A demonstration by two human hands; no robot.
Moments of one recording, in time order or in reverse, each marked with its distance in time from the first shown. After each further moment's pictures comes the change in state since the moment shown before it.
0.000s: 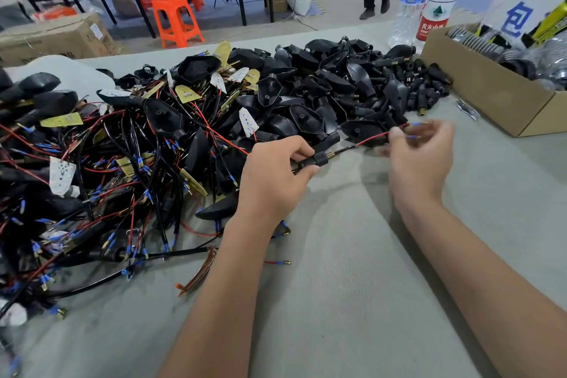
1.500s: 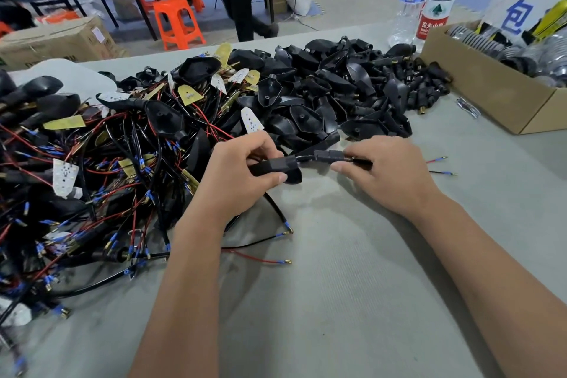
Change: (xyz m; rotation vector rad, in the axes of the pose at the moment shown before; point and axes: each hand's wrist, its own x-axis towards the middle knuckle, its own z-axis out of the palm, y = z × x) left_hand -0.002 -0.014 -0.057 -0.077 -0.144 0.011; right_hand 0.000 -0.005 -0.010 -0.599 -0.656 -0.794
